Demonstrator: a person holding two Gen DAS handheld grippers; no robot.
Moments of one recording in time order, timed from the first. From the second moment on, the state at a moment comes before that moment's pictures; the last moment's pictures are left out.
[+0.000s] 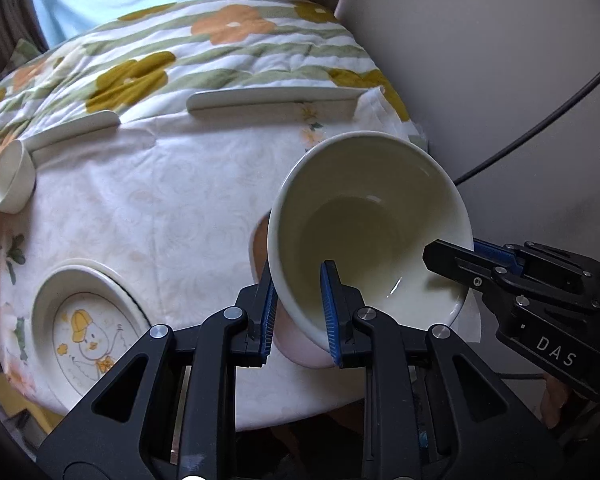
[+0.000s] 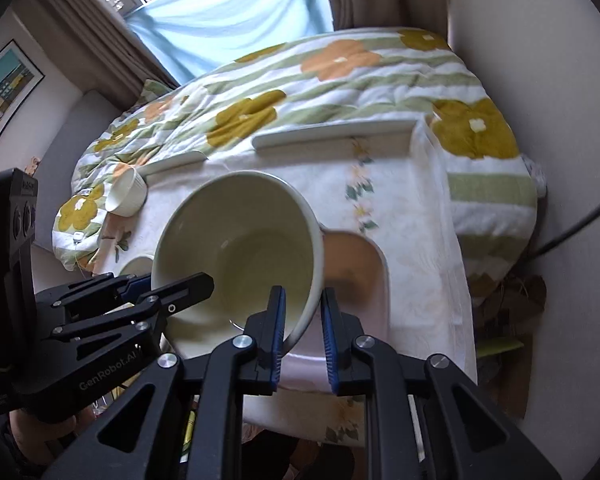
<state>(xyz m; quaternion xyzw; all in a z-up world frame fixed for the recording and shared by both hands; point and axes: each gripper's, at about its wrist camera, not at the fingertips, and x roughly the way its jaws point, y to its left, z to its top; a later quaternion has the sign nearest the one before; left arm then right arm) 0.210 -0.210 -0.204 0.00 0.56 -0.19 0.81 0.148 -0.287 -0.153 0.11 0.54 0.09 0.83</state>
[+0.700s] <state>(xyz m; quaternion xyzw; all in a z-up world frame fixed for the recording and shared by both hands) 0.237 -0.234 -0.283 0.09 0.60 -0.22 0.76 0.145 -0.299 -0.233 0.15 0.59 0.03 0.79</state>
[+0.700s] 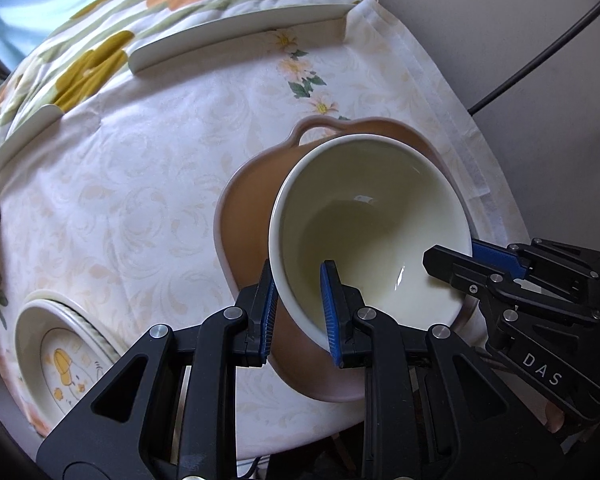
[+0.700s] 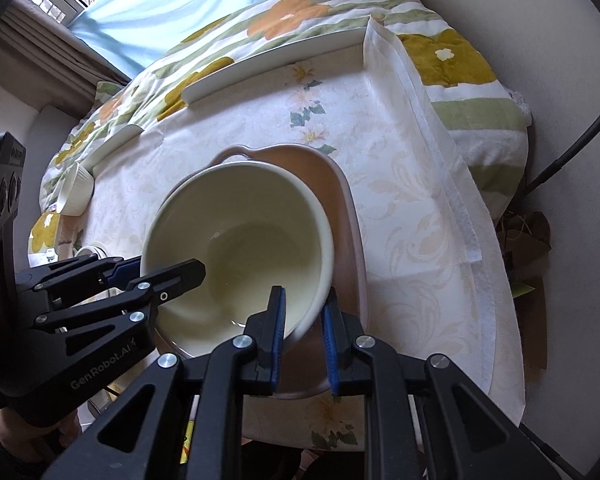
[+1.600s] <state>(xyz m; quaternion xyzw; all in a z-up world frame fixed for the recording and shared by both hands) 0.235 -0.238 -0.280 0.11 0.60 -0.23 0.76 0.138 -0.312 -0.224 0.18 0.57 0.01 0.80</state>
